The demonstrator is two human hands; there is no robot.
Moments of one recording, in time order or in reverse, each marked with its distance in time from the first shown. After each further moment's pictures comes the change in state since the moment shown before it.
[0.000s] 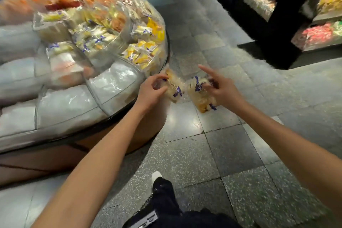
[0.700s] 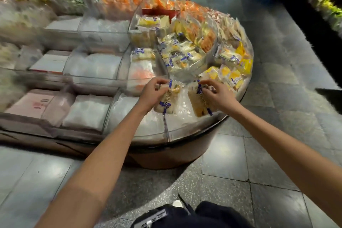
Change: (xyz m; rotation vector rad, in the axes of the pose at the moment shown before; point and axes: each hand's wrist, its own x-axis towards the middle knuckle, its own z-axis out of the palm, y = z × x) left_hand 0.085 -0.160 -0.302 -0.108 0.346 -0.311; right_hand 0.259 -0.145 0.275 0.037 -0.339 -0.090
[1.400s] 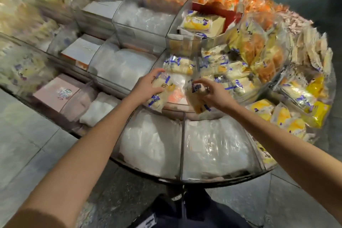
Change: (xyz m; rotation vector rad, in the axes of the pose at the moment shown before) left_hand 0.175 -0.053 -0.129 0.371 0.142 -0.130; right_hand 0.274 -0.013 0.098 -0.128 -0.404 -0.185
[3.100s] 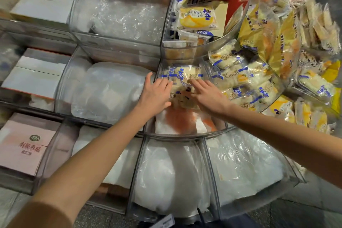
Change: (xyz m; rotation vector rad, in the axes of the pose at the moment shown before) left_hand 0.158 -0.087 0.020 1.177 -0.066 0.646; right_hand 0.144 0.011 0.055 -0.943 -0.078 -0.265
